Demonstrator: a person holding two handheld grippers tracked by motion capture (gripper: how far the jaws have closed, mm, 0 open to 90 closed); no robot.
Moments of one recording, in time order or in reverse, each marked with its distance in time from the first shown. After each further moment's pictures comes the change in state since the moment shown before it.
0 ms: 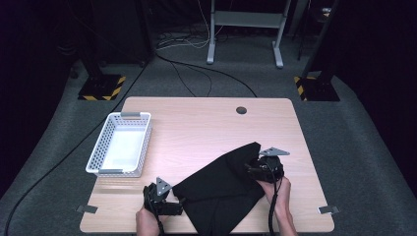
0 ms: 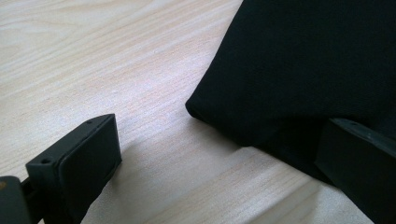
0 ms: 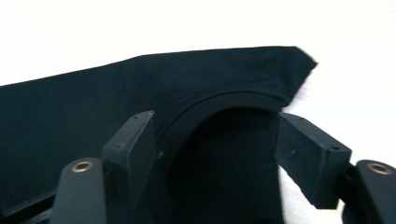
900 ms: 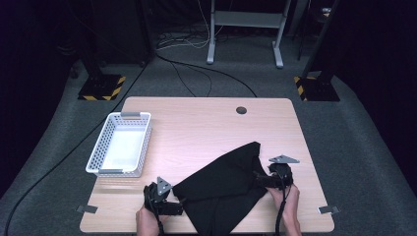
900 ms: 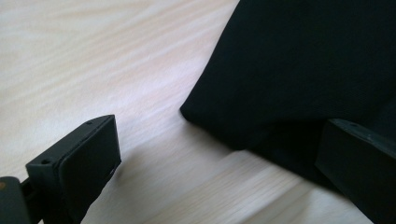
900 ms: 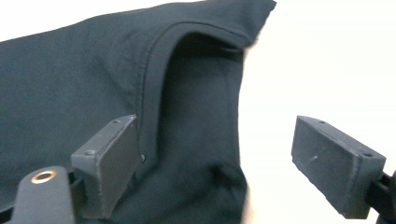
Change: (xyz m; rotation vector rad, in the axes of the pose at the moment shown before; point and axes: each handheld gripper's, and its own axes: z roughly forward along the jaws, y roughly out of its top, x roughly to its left) left arm -0.006 0.007 -0.004 -0.017 -0.012 0.012; right arm -0.030 -0.034 -0.004 0.015 -0.037 0.058
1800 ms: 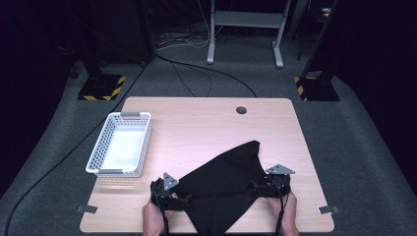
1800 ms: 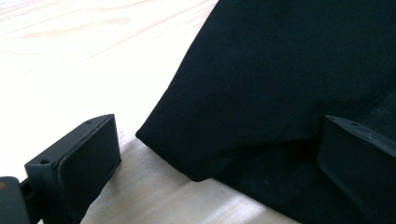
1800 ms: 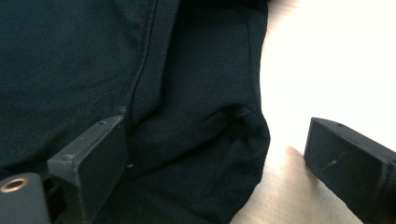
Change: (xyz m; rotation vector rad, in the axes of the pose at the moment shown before) left arm 0.001 0.009 0.020 0.013 -0.025 0.005; right arm 0.006 -0.030 0.017 -0.012 0.008 -0.089
